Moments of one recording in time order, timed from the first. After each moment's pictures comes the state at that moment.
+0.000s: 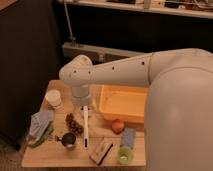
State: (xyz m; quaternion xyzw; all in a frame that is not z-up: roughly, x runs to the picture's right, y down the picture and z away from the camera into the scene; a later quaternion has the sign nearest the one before) arm -0.107 0.102 0.703 -0.26 0.23 0.64 0.68
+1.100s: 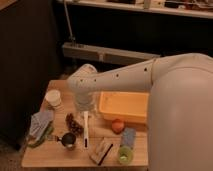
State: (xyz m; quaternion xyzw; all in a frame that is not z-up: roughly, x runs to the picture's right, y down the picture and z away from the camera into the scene) arm -0.107 0.129 0.734 -0.28 0.20 0.65 0.68
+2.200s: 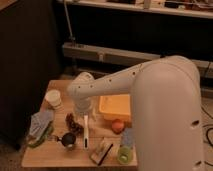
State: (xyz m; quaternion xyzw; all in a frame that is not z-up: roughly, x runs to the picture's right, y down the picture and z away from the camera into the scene) arm -0.119 0.158 0.777 -0.28 0.22 0.64 0.68
